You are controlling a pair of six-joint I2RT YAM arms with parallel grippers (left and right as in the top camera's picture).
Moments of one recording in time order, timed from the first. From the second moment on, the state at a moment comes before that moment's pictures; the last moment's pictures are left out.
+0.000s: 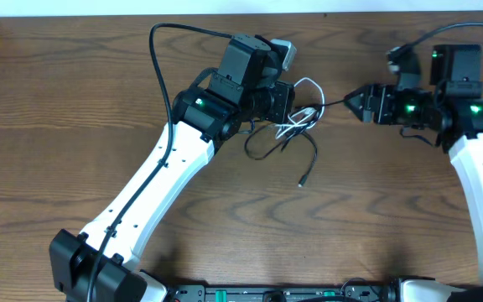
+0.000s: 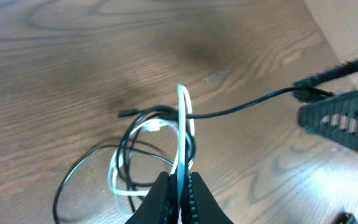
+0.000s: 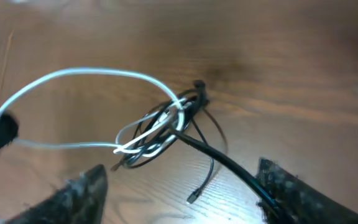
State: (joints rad) left arm -0.55 1.62 1.53 -0.65 0.29 -0.31; right arm -0.01 1.44 1.33 -0.83 -0.52 0.21
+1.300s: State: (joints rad) left arm -0.55 1.62 1.53 -0.64 0.10 -0.42; right arm -0.07 1.48 1.33 -0.81 -0.75 0.33
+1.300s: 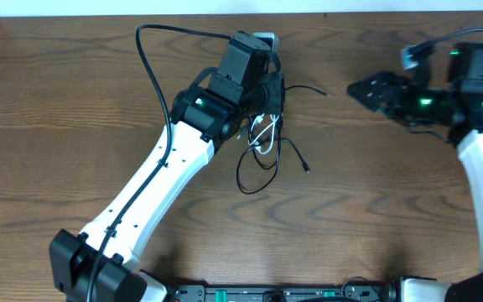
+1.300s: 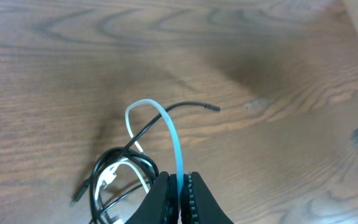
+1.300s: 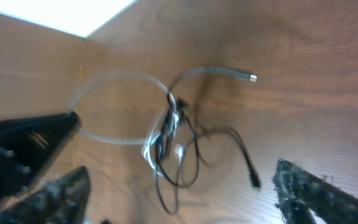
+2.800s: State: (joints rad) left arm -0.32 1.56 1.53 -0.73 0.03 -0.47; right arm 0.18 1.92 1.33 -0.80 -0.30 0.50
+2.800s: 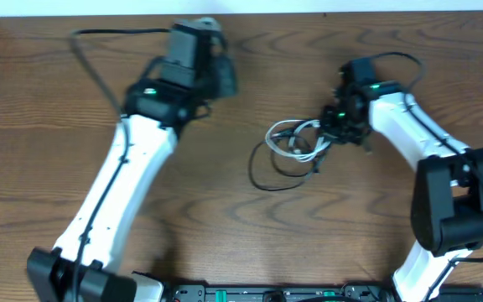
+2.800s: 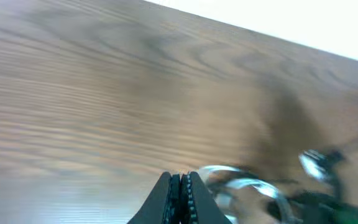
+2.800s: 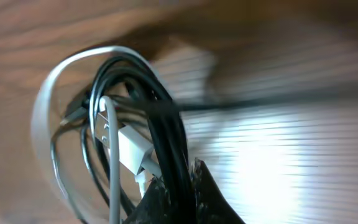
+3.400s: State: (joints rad) left arm -0.32 1.53 1.53 -0.83 0.42 -0.28; right arm 0.05 1.87 1.33 -0.76 -0.77 -0.11
